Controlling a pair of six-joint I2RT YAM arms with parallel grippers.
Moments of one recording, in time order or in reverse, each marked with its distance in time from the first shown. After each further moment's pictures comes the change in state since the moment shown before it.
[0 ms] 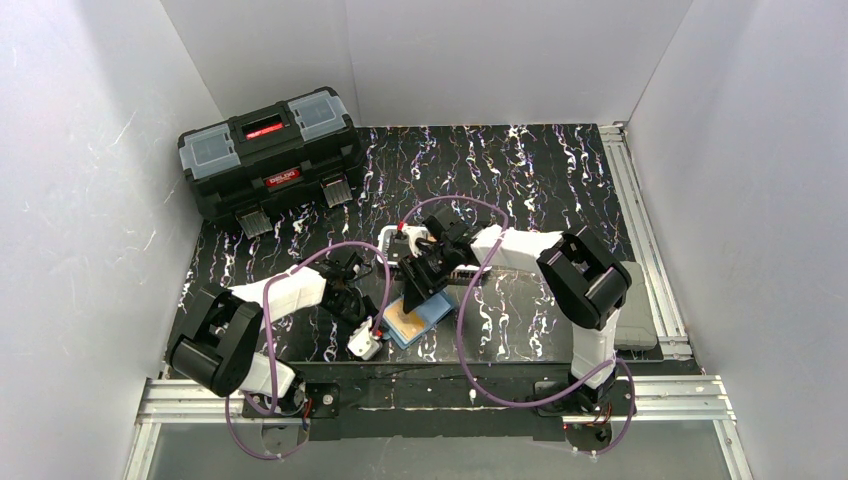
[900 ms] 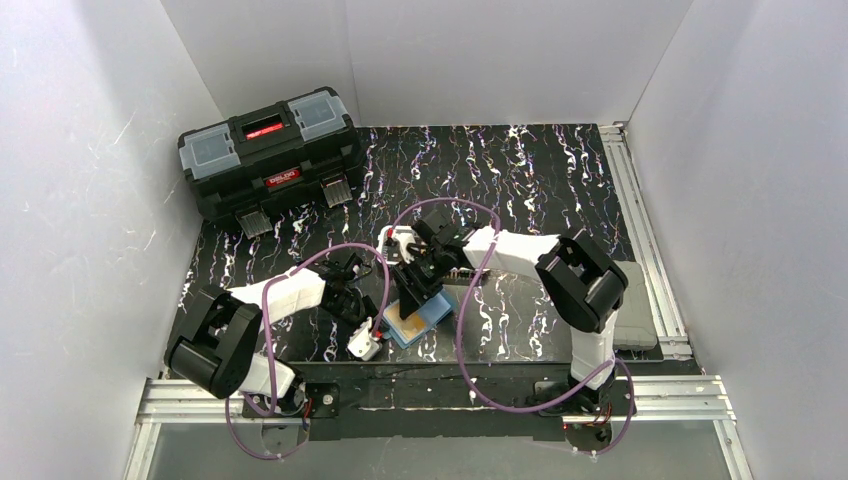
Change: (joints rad) left arm -0.001 -0.009 -0.012 0.025 0.001 0.001; right arm 0.058 0.015 0.060 -0.083 0.048 -0.036
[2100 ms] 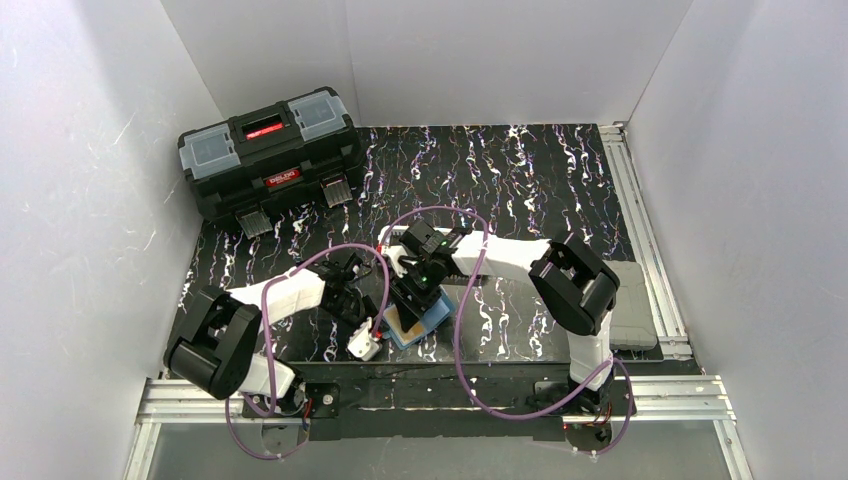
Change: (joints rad) left arm 0.000 -0.002 -0.001 0.004 -0.001 0.000; right arm 0.076 0.007 0.041 -0.130 0.100 -0.073
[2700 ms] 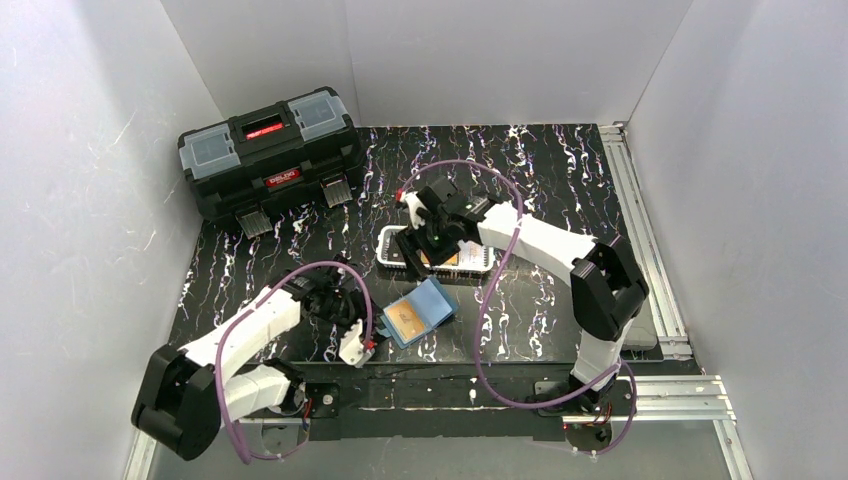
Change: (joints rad) left arm 0.000 -0.292 -0.020 -0.066 -0.113 -0.002; right arm -0.125 -0.125 0.137 -0.120 0.219 0.058
